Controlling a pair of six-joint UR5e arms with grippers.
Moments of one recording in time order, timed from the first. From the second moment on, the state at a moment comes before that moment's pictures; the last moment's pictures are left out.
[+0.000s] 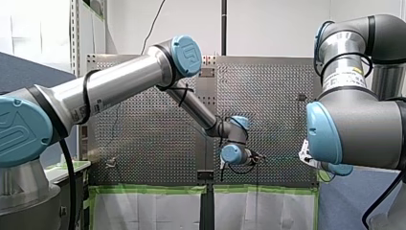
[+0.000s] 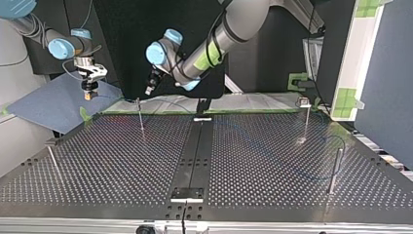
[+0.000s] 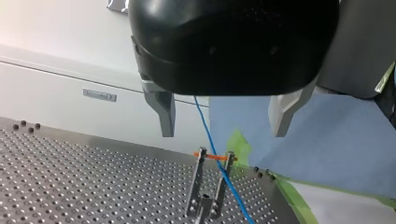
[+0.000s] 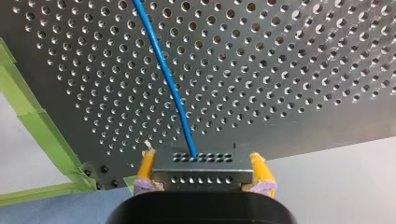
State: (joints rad) left arm -0.84 -2.65 -1.12 -2.74 -1.82 -1.69; right arm 1.45 -0.68 1.74 -0.93 1.17 1.84
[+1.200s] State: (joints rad) left arm -0.86 -2.65 -1.09 -2.77 -1.90 -1.70; right arm 1.45 -0.66 1.73 -0.92 1.16 1.83
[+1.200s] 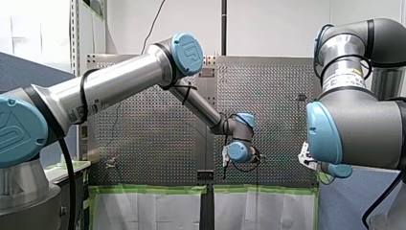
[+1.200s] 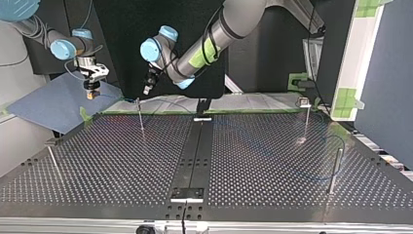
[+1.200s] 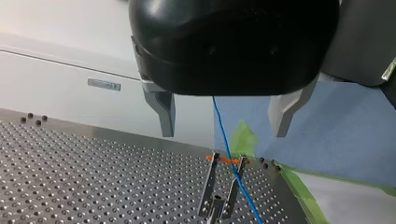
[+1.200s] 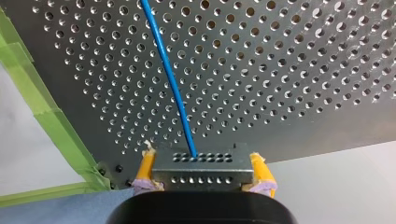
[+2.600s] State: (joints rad) left arm -0.91 -2.50 -1.24 -2.70 -1.94 -1.67; right arm 1.45 -0.66 1.72 -0.91 1.15 1.84
